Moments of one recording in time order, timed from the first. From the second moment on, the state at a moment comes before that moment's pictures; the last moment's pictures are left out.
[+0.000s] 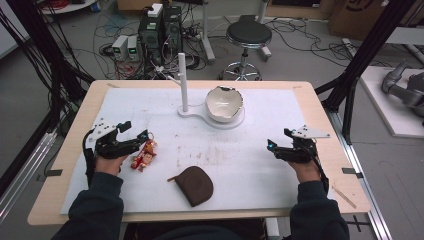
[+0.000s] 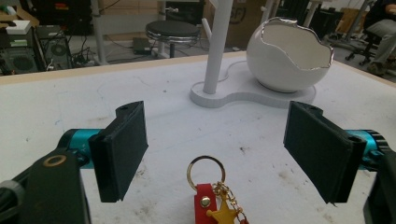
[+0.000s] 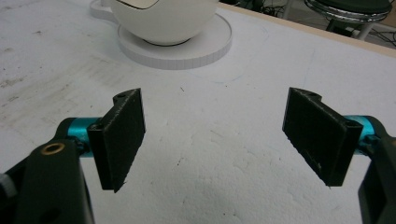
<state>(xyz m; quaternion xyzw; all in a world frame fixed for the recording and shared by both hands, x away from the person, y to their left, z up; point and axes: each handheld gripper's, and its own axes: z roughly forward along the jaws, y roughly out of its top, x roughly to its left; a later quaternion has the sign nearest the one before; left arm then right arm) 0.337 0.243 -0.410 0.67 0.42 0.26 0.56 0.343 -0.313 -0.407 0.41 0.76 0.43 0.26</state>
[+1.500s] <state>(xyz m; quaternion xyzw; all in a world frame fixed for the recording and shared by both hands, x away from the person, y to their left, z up) 0.314 0.210 -0.441 0.80 0.46 0.21 0.34 0.341 -0.307 -0.407 0.40 0.77 0.43 0.26</state>
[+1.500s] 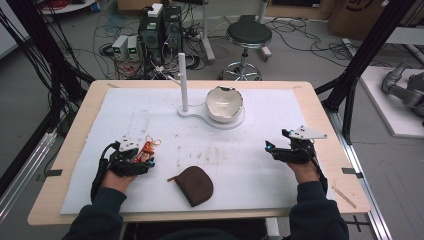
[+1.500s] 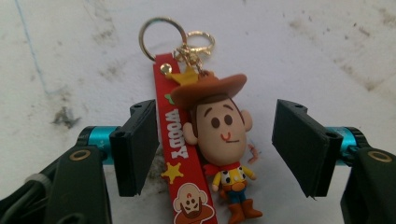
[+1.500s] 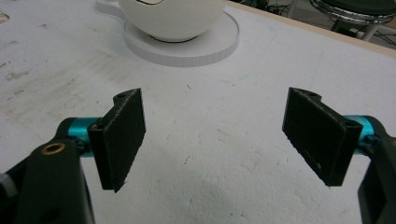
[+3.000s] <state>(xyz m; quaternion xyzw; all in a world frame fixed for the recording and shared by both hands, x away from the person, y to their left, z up) 0.343 0.210 -0.345 0.74 0.37 0.21 0.52 0.342 -0.306 -0.408 0.40 0.77 0.43 0.25</state>
